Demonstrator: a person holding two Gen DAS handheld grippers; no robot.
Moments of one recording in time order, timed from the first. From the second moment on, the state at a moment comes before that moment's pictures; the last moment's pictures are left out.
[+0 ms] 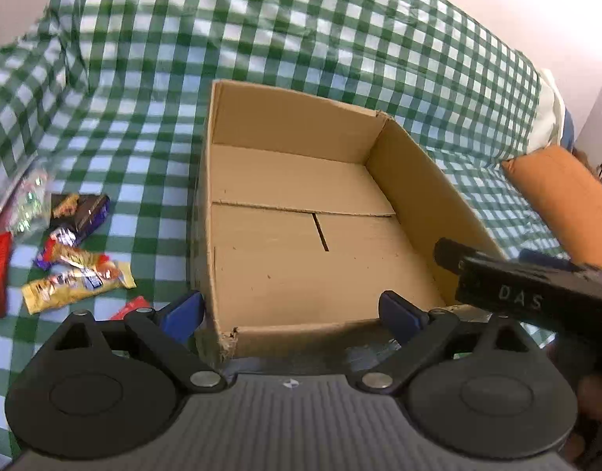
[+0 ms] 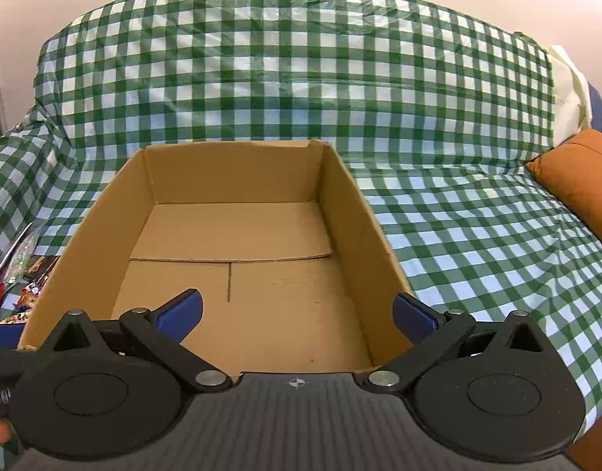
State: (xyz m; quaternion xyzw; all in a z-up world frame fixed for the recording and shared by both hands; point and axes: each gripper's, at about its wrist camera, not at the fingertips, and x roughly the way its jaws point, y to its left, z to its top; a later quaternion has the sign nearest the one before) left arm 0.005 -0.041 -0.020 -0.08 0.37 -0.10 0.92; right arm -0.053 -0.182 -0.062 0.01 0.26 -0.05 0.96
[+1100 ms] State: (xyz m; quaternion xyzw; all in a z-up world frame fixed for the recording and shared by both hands) left arm 0.002 0.132 0.026 -0.03 0.30 0.03 0.95; right arm -0.040 -0.096 -0.051 0.05 0.20 0.16 0.97
